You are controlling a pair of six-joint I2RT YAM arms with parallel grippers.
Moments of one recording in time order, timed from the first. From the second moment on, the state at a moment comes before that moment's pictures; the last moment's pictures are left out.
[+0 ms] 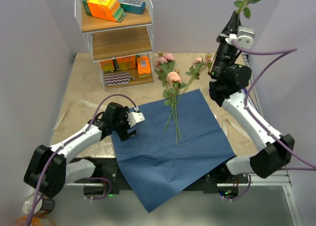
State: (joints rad) left arm -0.46 1.15 0.55 -0.32 0.21 0.66; right arm 0.47 1.36 1.32 0.96 0.56 -0.47
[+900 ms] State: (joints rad) left arm -0.45 1.18 0.59 -0.38 0.22 0.66; right arm 0.31 1.48 1.40 1.19 0.56 -0.67
